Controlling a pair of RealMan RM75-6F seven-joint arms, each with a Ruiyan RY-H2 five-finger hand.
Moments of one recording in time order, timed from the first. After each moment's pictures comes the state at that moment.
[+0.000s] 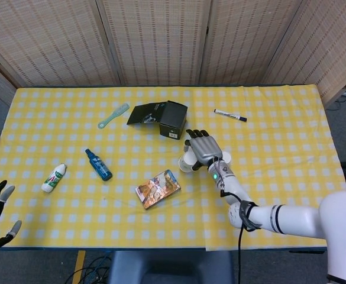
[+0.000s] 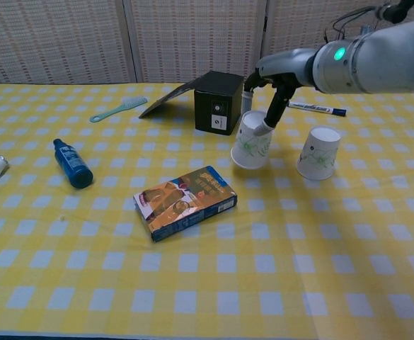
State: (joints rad) left arm -0.01 -1.06 0.02 -1.59 1.69 1.69 -0.12; right arm 1.21 -1.42 0.14 -1.58 -0.31 0.85 -0.54
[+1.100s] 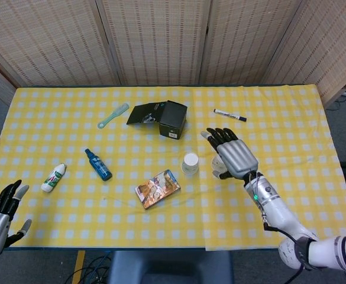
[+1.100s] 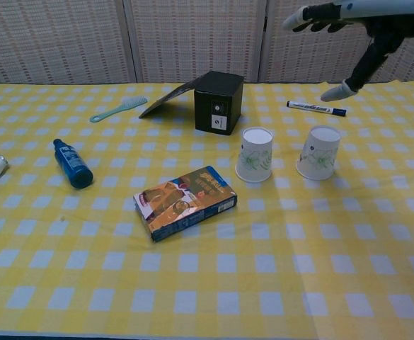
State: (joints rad) left arm -0.04 -1.10 0.02 -1.61 1.69 1.61 -0.01; right arm 0.87 -1.05 0.06 -2.01 -0.92 1.10 -0.37
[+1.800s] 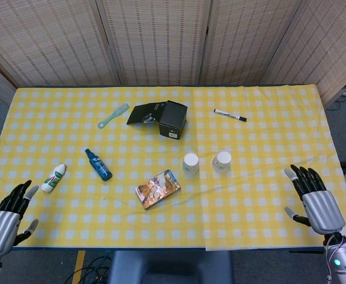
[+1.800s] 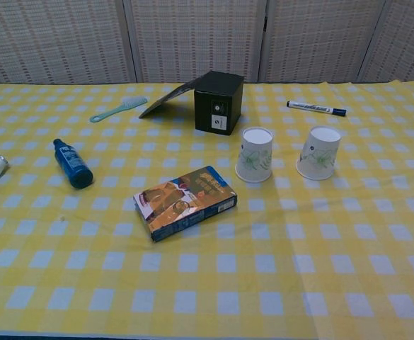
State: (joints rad) left arm -0.06 -1.13 0.02 -1.60 1.68 1.57 0.05; right arm 0.23 -1.12 -0.14 -1.60 -1.52 1.57 -0.02
